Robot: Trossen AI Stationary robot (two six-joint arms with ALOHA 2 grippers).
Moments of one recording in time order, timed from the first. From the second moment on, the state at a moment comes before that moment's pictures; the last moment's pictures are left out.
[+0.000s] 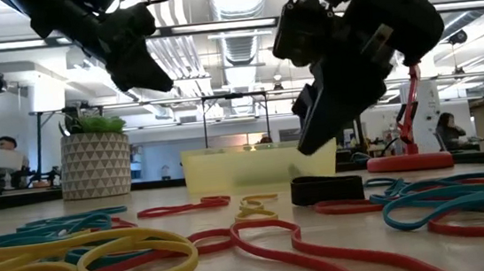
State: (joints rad) left arm 0.25 1.06 0.73 -0.24 0.04 -0.07; right arm 0.24 1.77 0.92 -0.02 -0.10 0.27
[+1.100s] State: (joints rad) left arm 0.25 1.06 0.71 -0.24 0.03 -0.08; right arm 0.25 1.86 0.93 0.04 -0.11 0.28
